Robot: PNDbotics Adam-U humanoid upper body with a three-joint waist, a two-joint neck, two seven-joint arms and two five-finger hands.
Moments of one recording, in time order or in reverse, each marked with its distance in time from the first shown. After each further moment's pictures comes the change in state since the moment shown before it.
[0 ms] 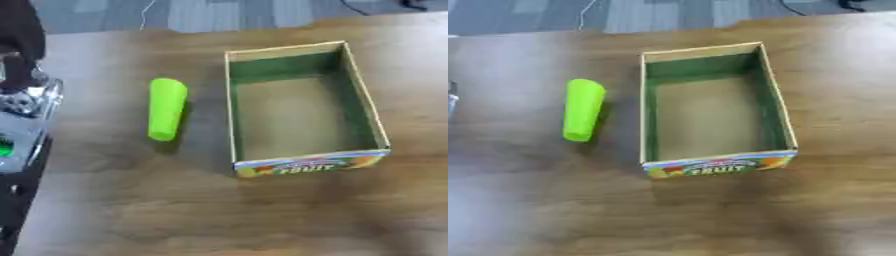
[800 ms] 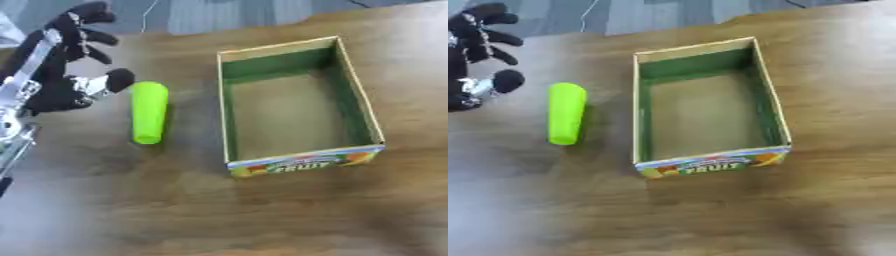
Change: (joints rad) left arm 0.201 0.361 -0.075 -0.003 0.200 0.679 -0.347; right arm 0.010 -0.017 0.013 0.000 -0.001 0.008 0.014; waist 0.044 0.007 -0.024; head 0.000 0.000
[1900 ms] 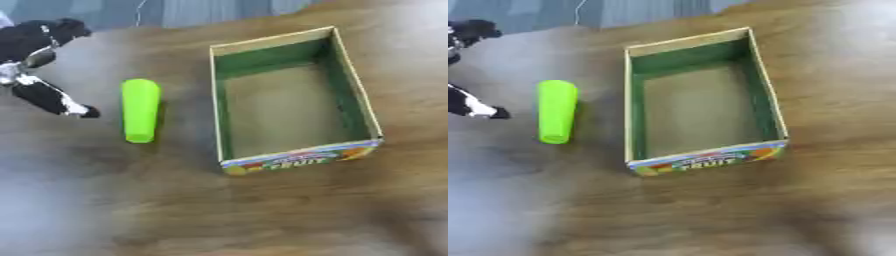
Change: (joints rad) left arm -0.113 0.075 0.060 0.260 -0.856 -0.200 -0.402; right arm 0.008 0.000 0.008 0.000 -0.010 0.013 0.012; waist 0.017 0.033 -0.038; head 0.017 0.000
